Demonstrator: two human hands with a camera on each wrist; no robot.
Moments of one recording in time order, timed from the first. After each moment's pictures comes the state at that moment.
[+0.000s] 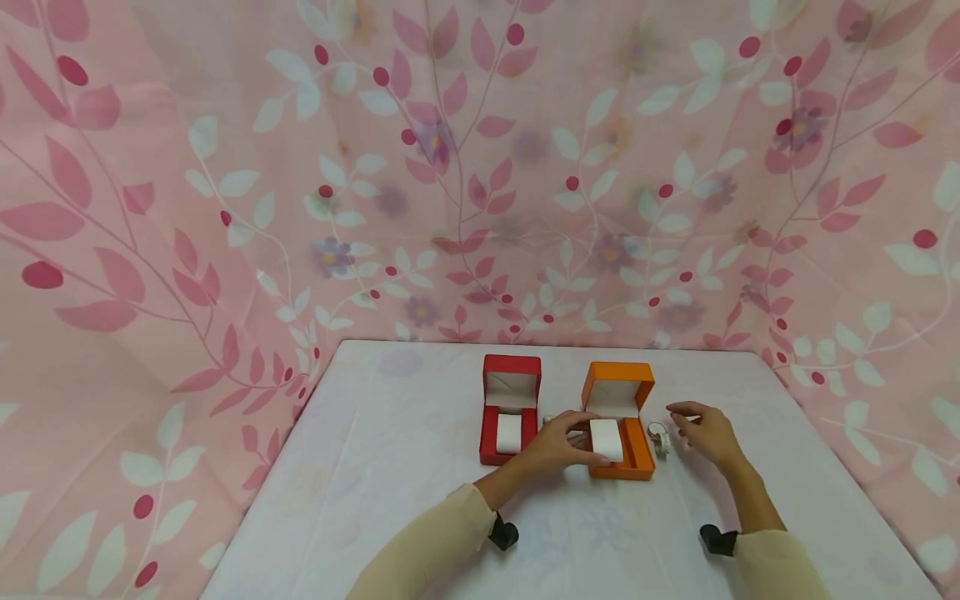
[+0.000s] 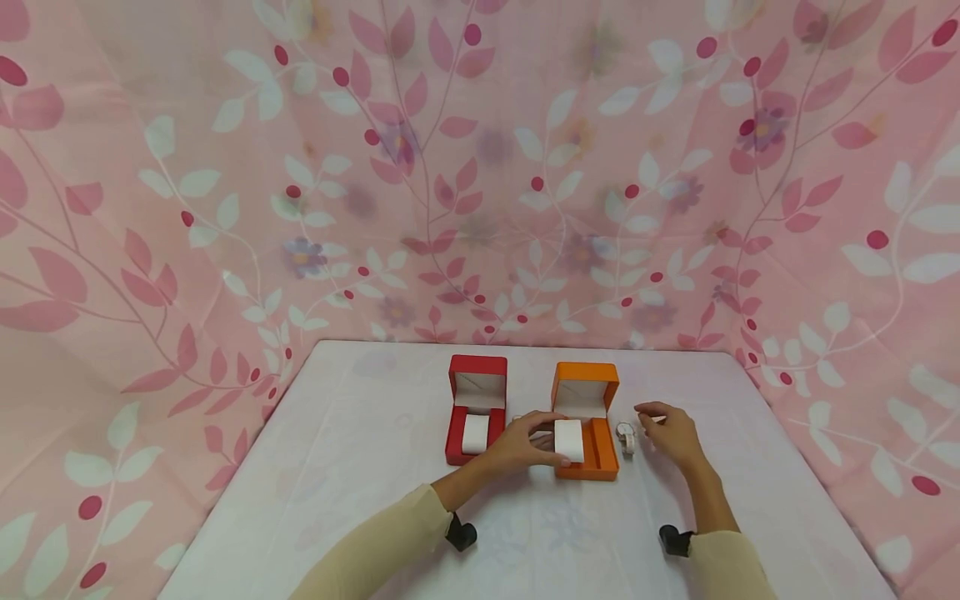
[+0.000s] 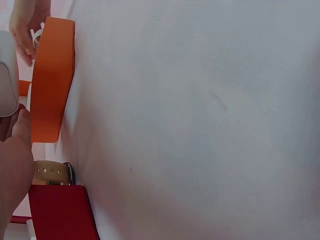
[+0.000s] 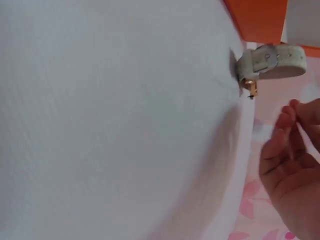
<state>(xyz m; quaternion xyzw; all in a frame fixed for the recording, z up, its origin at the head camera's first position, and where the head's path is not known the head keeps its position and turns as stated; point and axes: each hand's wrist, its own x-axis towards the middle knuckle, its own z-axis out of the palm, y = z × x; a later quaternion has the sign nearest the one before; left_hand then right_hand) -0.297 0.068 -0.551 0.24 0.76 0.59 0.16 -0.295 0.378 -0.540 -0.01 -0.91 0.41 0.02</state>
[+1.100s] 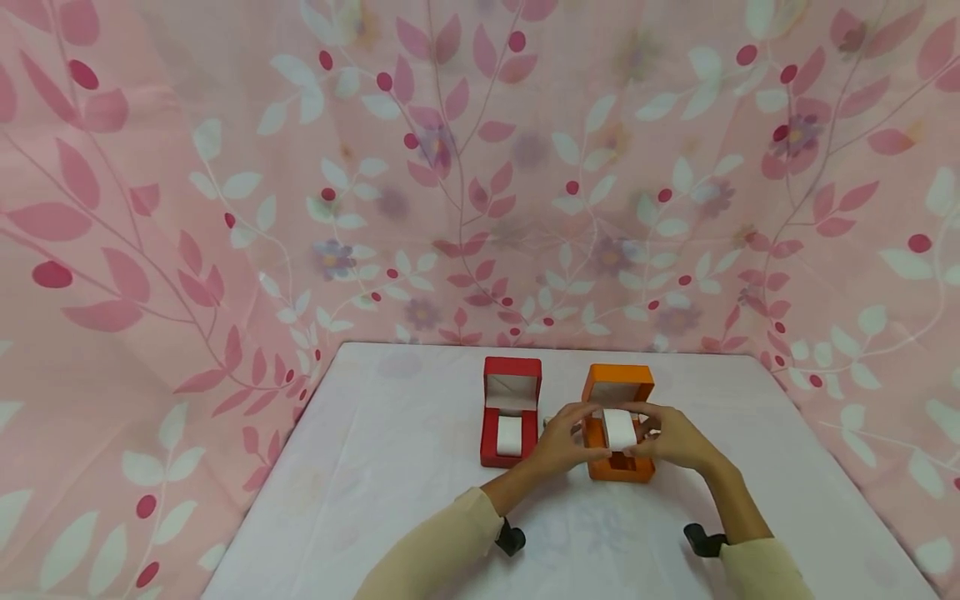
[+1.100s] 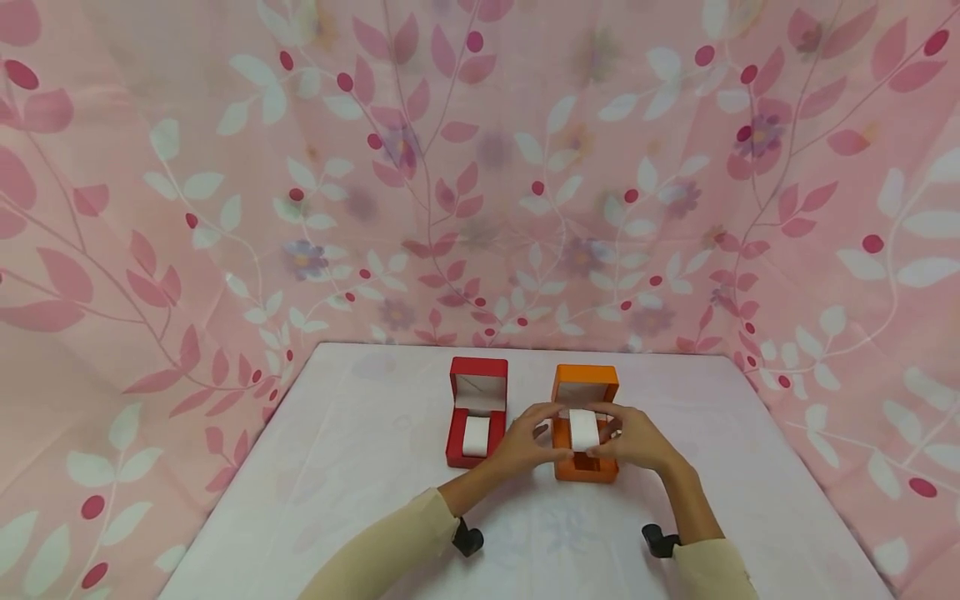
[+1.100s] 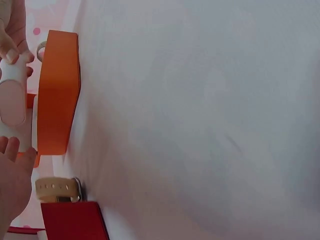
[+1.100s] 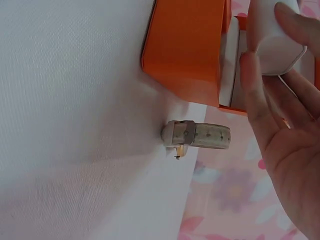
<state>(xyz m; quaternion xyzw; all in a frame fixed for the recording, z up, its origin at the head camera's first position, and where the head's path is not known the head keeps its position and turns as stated) -0.299 0.080 -0.550 0.30 0.79 0.54 0.03 -0.278 0.317 -0.503 0.16 -0.89 0.42 -0.06</state>
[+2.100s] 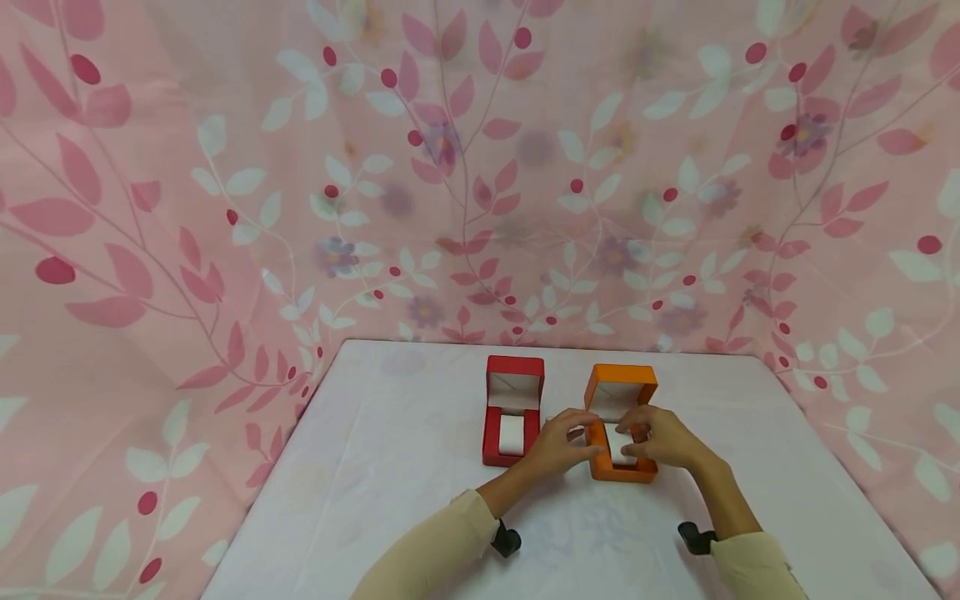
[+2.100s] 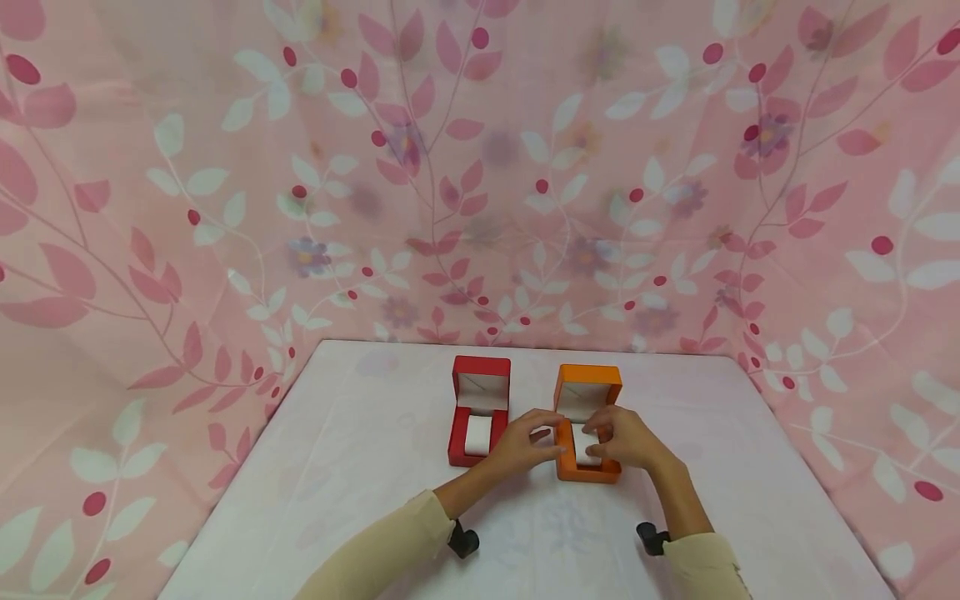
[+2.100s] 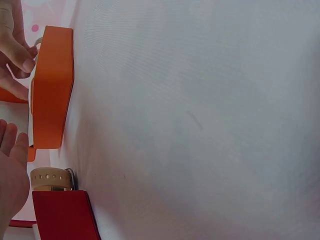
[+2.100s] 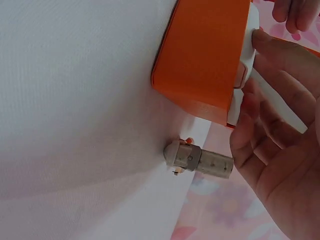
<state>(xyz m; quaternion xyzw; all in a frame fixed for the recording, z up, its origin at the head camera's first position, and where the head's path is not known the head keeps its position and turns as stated) -0.299 0.071 -0.553 0.30 0.75 0.59 0.06 -0.292 0.306 -0.512 0.18 -0.93 0.31 -0.04</state>
